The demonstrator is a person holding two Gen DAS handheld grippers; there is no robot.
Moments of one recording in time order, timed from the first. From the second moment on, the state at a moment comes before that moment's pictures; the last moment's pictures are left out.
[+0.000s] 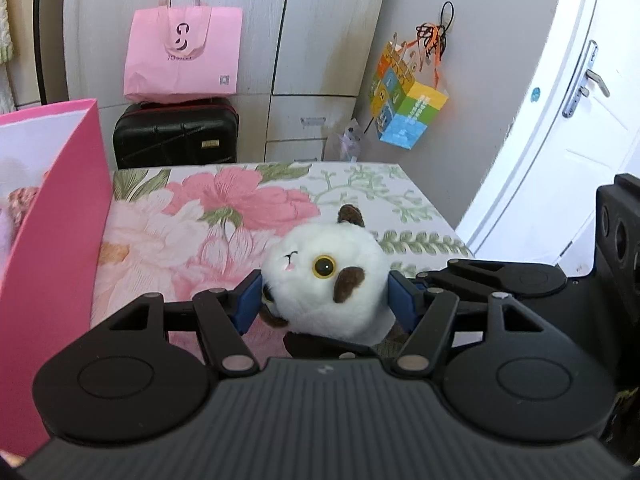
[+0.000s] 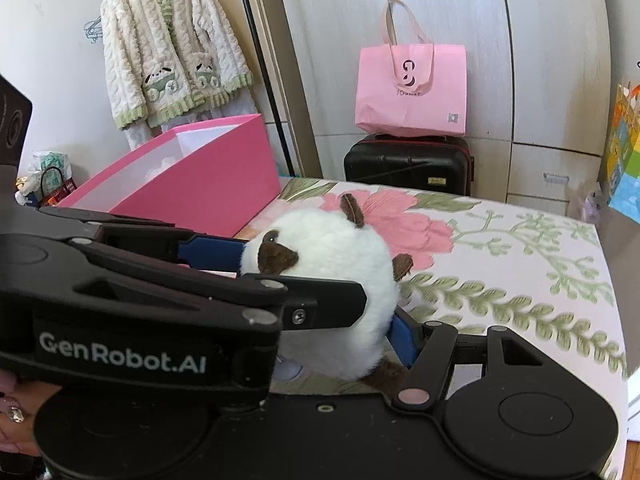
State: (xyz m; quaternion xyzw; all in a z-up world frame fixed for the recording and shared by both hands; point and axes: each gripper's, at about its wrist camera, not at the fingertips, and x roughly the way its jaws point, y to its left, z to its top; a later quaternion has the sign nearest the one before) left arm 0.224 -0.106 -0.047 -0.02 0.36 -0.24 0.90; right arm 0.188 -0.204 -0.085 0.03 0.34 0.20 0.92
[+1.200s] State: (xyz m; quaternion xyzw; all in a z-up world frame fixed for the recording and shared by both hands) left arm 0.087 0.070 0.057 -0.02 0.29 -0.18 0.94; right arm 0.089 -0.040 0.013 -0.03 0.29 0.34 0.89
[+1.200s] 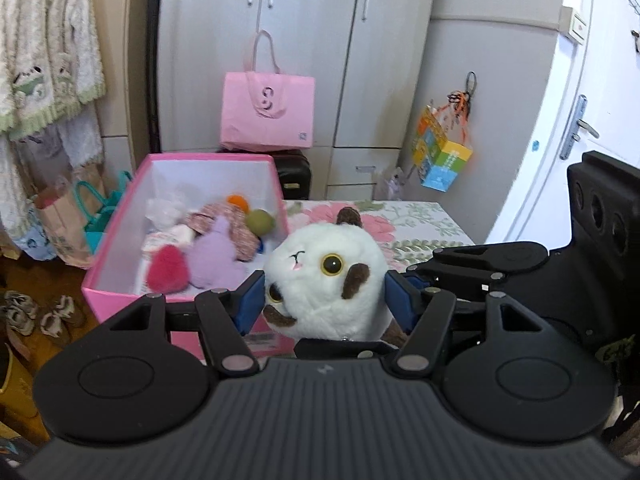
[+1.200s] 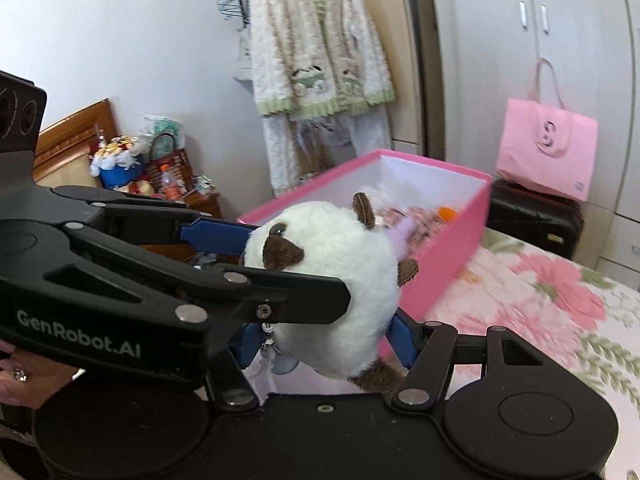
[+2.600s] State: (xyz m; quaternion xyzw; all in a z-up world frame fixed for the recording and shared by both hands) left arm 0.314 0.124 0.012 -0.10 0.34 -0.11 0.93; right arm 0.317 0.022 -0.015 -0.06 0.36 0.32 0.87
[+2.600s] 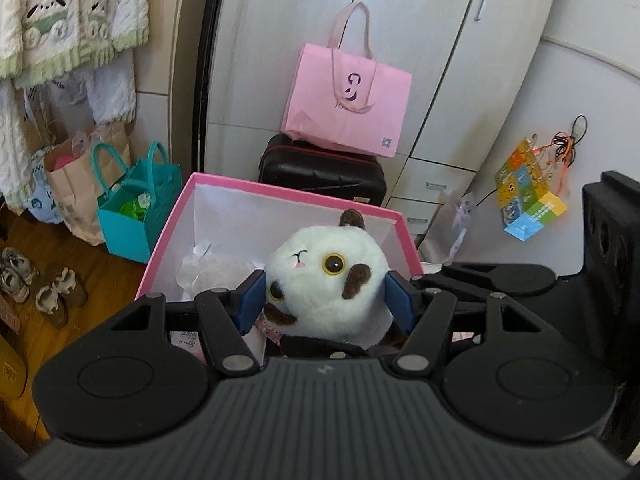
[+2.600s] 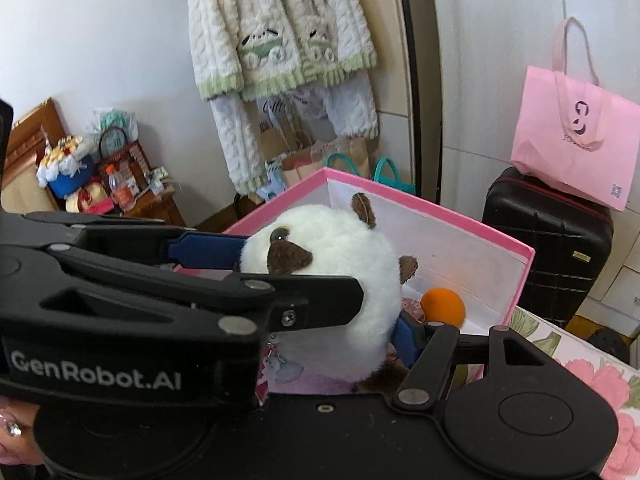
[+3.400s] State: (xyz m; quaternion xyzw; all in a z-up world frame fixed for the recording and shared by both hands) left arm 0.229 0.124 0.026 -0.05 0.28 -0.09 0.95; right arm 0.234 -0.008 -0.003 -0.09 0.29 0.28 0.91
